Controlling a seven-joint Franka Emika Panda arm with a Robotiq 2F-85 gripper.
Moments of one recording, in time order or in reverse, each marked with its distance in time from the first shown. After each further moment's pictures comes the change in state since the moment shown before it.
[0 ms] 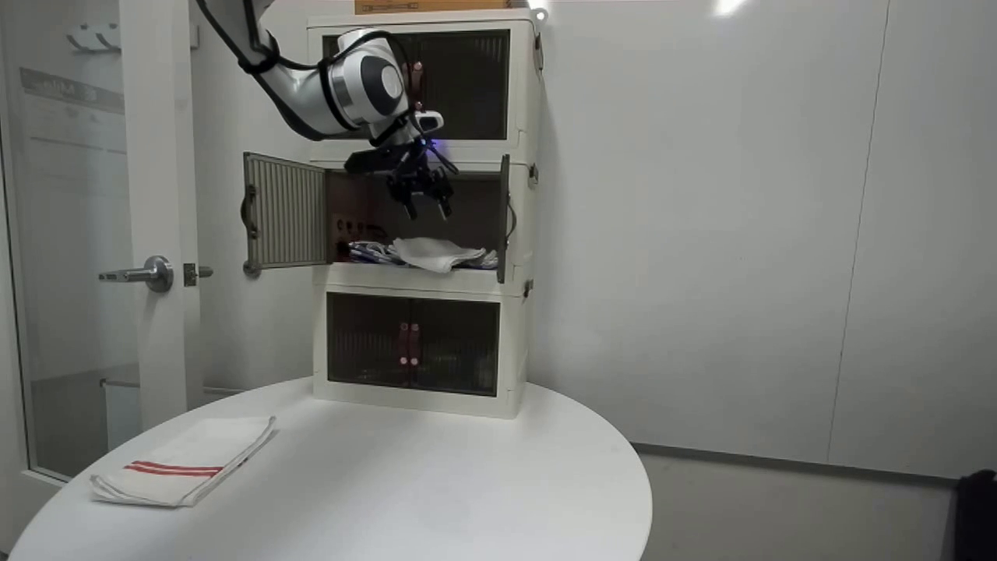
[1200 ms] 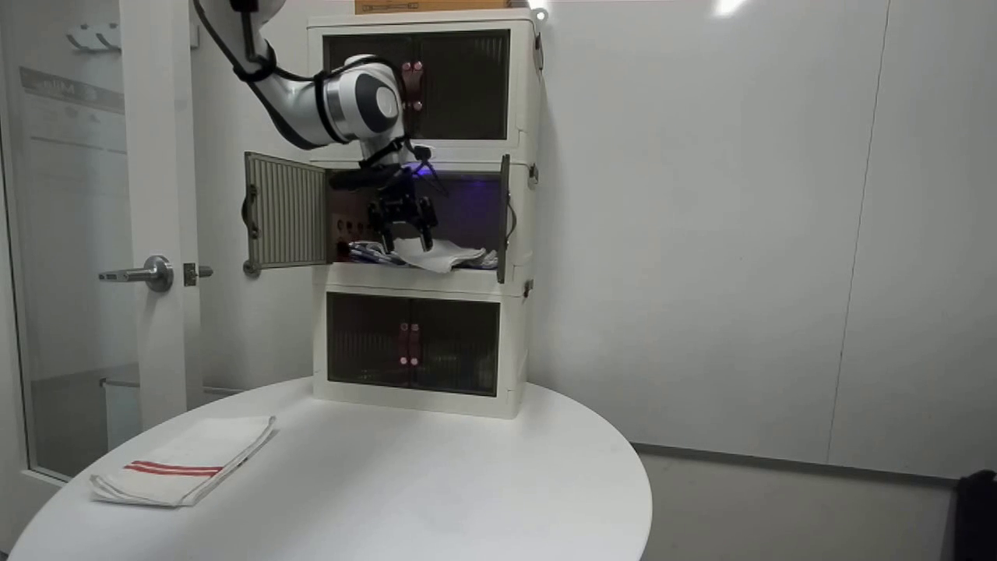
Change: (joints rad) arm -0.040 0.029 0.097 -0.009 0.030 -0.179 -0.139
